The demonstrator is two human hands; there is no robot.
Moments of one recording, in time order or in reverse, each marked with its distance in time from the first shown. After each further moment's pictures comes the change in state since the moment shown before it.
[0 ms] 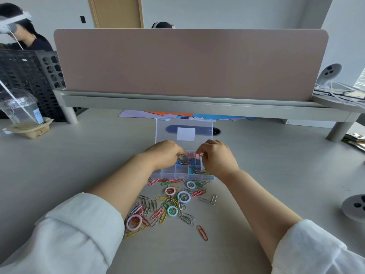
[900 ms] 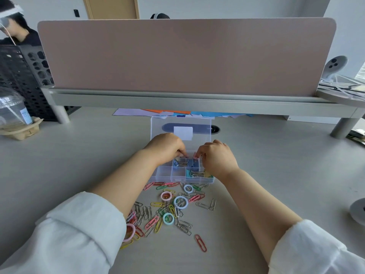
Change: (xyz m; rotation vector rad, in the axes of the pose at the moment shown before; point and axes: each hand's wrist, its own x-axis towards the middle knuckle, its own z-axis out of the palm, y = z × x) left_hand 0.024 0.000 -0.004 0.108 0.110 0.135; right_hand 0.014 0.013 0.009 -0.121 -0.102 0.021
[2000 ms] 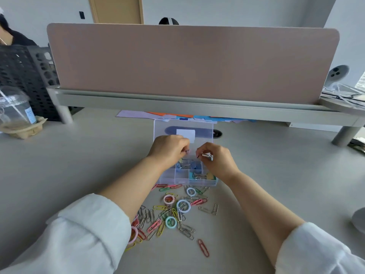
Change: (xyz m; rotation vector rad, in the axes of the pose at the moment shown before) left_hand -0.004 0.008 0.005 0.053 0.301 -0.066; right_hand 0.007 0.007 0.012 0.527 0.109 0.076
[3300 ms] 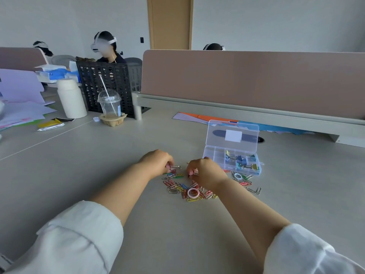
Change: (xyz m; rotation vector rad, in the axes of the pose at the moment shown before) left_hand -0.169 -0.085 -0.062 -0.012 -0.293 -0.373; right_hand -0.078 -0.131 0.083 -0.315 -0.355 -0.303
